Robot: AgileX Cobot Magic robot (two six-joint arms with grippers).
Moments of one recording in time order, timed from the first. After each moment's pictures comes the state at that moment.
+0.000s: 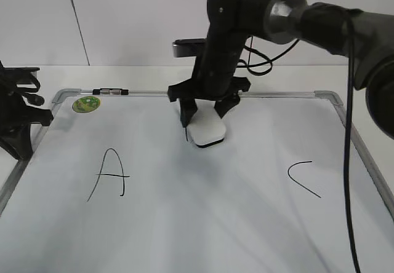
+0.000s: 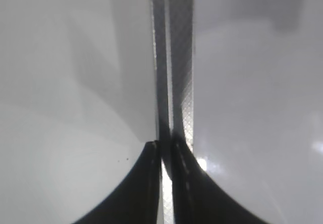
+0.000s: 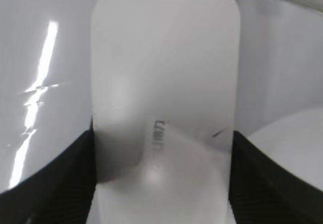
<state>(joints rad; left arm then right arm) -0.07 2.02 -1.37 -0.07 1.01 0.02 0.48 2.41 -2.17 0.12 1.23 0.08</state>
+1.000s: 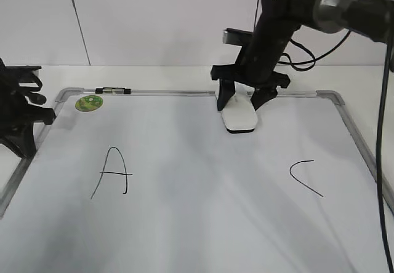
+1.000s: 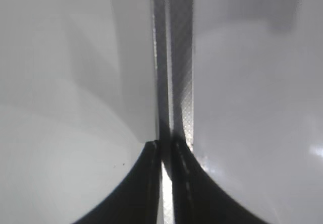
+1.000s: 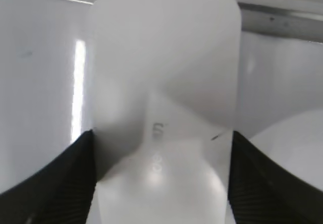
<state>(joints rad) -0.07 2.02 -1.37 -0.07 1.00 0.02 0.29 2.42 -2.18 0.19 1.24 0.12</state>
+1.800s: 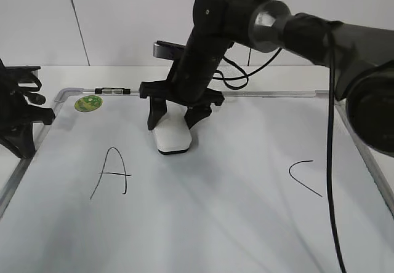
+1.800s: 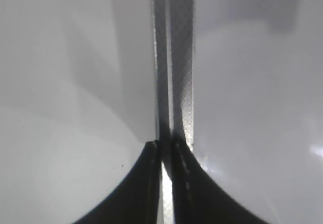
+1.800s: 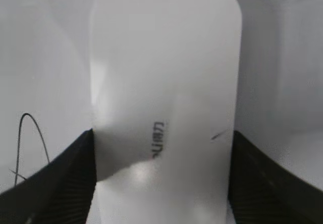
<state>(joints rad) -0.07 2.02 -1.37 -0.08 1.00 0.02 0.52 2.46 -2.23 0.34 1.22 0.13</state>
